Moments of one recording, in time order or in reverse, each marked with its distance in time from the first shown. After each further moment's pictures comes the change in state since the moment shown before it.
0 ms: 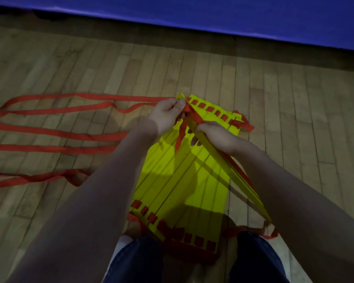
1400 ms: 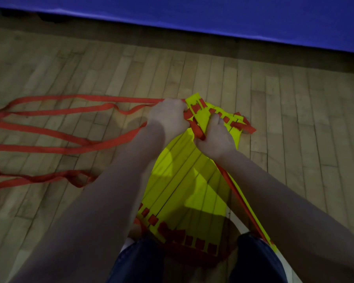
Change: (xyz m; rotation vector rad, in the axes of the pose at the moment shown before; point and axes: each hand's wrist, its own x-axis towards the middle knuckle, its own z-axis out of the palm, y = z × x) left_hand -0.004 0.027 0.005 1.069 0.077 0.088; right_hand 0.003 0.017 0.018 -0.622 0.433 -0.140
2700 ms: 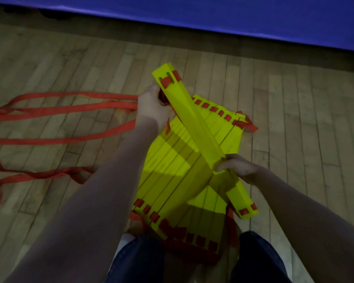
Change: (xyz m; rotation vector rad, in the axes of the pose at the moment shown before) left_hand 0.014 -0.041 0.016 -0.544 0.314 -0.239; right_hand -0.027 0.087 0.009 0.585 -0.631 0.413
